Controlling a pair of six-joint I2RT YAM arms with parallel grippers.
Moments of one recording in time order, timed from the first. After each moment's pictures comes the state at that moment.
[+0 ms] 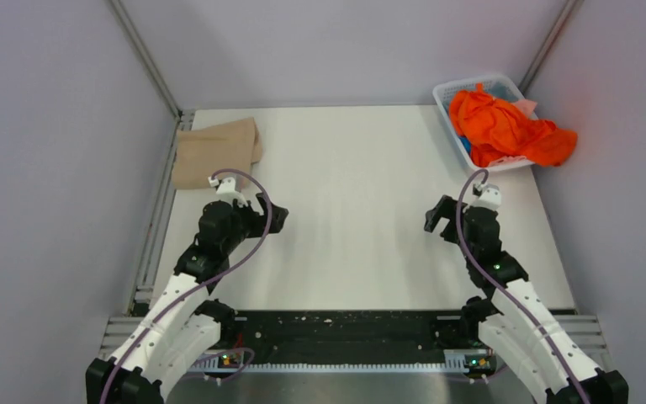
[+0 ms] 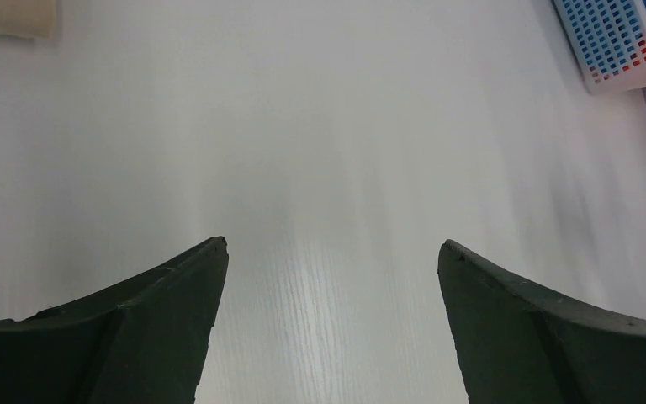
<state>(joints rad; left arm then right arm) -0.31 0.74 0.48 -0.11 0.08 -0.50 0.29 0.65 0.39 -0.22 0.25 0.48</state>
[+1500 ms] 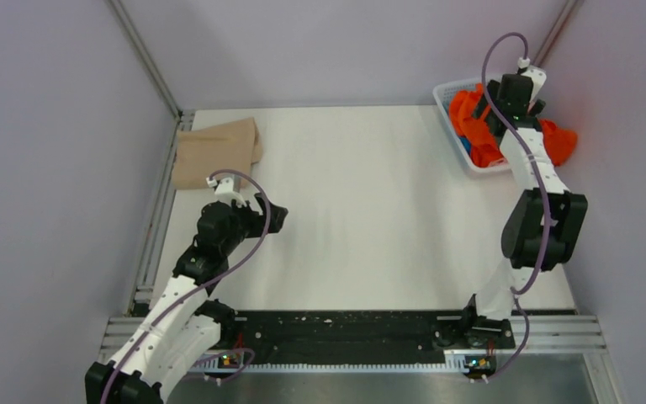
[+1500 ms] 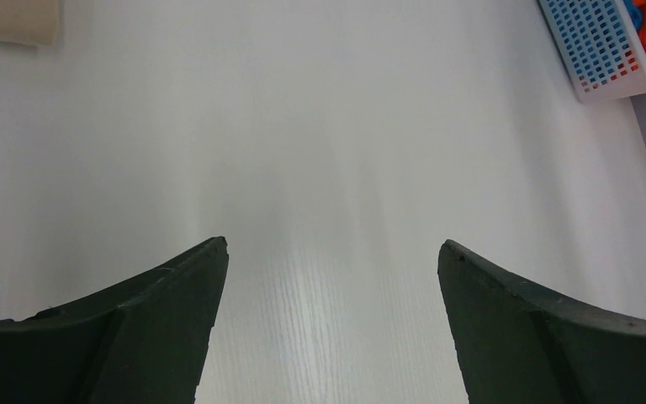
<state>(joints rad) -0.31 0.71 0.48 -0.11 0.08 -0.51 -0.10 1.72 1.54 -0.30 0.36 0.27</state>
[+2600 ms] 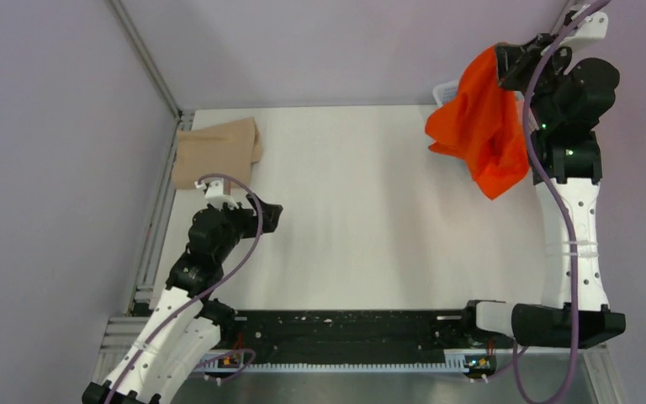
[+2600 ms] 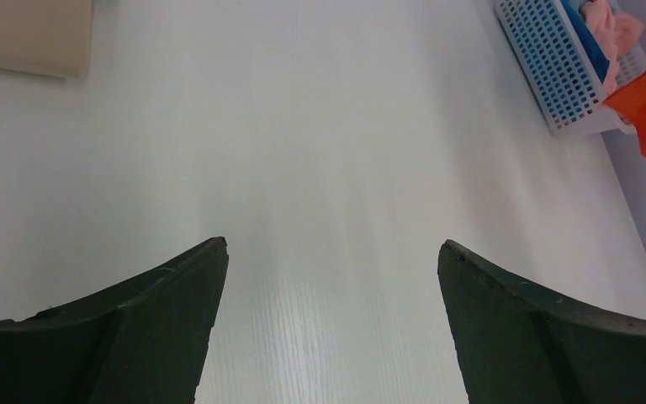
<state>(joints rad) -0.31 0.61 0.48 -0.14 0.04 -0.53 -0.08 1.26 1.62 -0.19 -0.19 0.24</state>
